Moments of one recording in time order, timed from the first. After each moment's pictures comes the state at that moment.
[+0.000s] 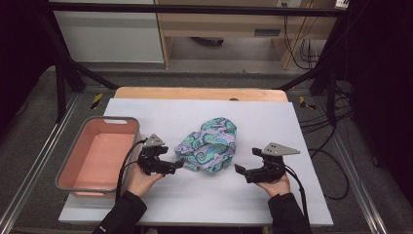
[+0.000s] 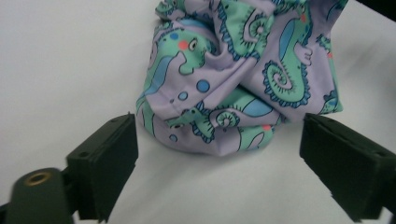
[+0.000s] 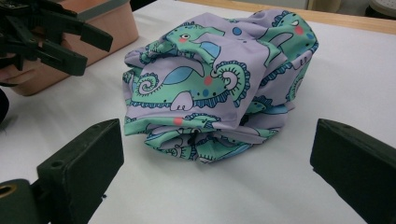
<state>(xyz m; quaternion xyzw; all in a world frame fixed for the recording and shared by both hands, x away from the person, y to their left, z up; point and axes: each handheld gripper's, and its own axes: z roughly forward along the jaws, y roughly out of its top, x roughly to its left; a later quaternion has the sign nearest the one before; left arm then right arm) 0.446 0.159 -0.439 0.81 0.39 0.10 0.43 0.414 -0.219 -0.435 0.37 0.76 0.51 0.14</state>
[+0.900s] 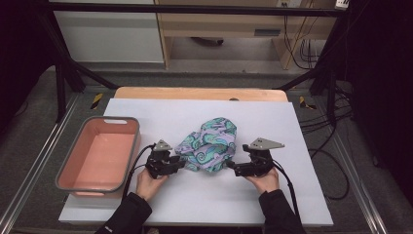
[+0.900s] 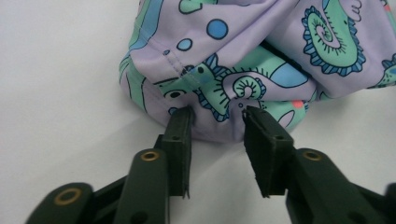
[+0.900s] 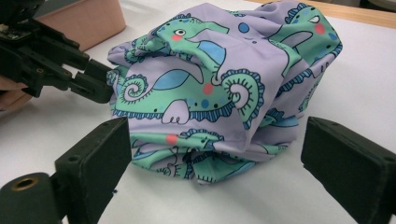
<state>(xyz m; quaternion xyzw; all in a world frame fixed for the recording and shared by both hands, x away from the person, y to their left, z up) 0.456 0.144 -0.474 0.82 0.40 0.07 0.41 0.435 -0.191 -0.439 0.38 0.78 0.48 0.15</state>
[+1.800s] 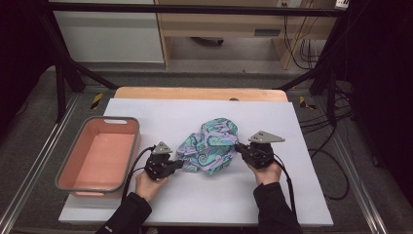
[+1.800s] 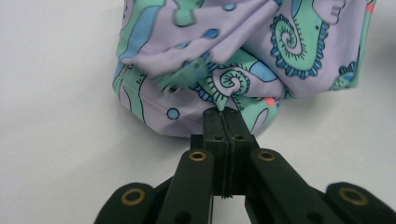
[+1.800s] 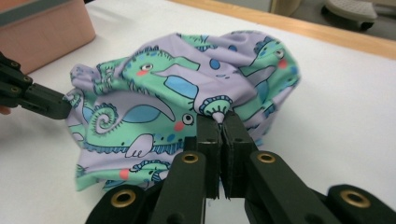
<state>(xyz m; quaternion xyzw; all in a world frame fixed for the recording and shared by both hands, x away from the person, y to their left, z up) 0.438 0.143 -0.460 0.82 0.38 0.08 0.41 0.439 -0.193 -0.417 0.40 0.77 0.46 0.20</state>
